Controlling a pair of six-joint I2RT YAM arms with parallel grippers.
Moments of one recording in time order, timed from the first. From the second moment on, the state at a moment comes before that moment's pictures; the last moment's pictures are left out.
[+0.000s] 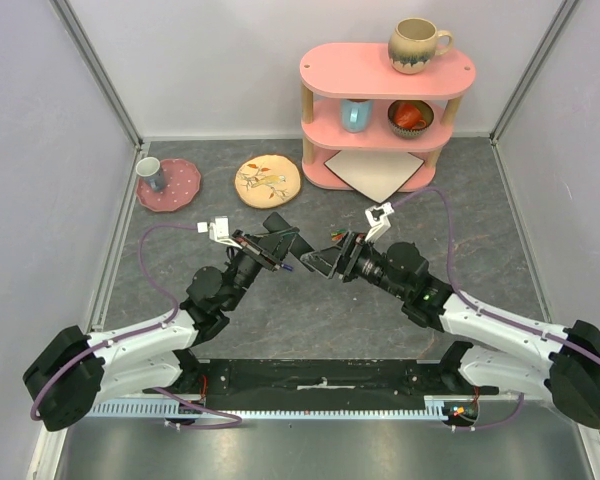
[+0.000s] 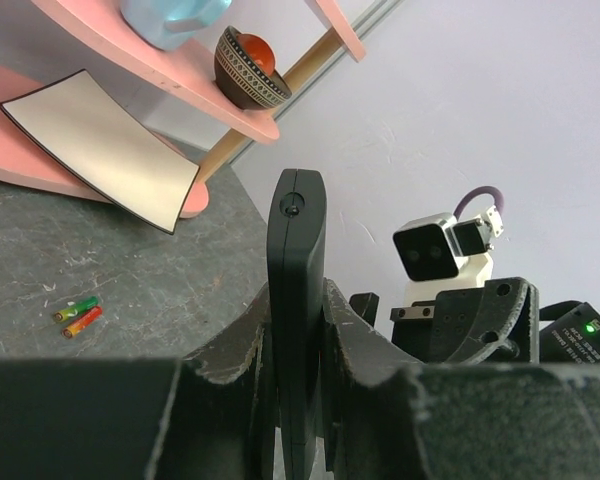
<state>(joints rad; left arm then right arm) -0.85 1.00 0.32 0.97 -0.25 -0.79 0.85 1.04 0.53 0.43 -0.08 0.95</state>
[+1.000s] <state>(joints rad) -0.85 0.99 0.32 0.98 -0.26 -0.78 0.83 1.13 0.53 0.54 -0.13 1.01</state>
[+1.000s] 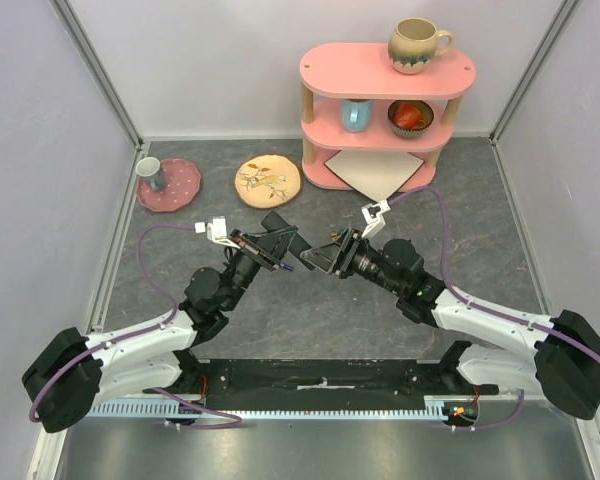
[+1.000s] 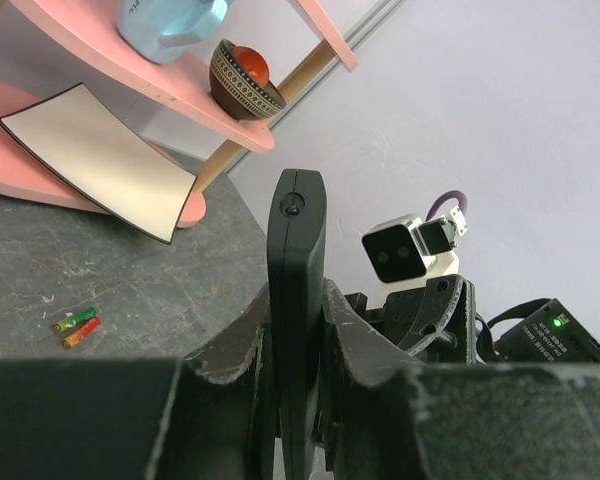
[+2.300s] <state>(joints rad) -0.83 0.96 0.33 0.82 -0.29 -0.82 0.82 1.10 0.70 0.22 -0.14 0.82</state>
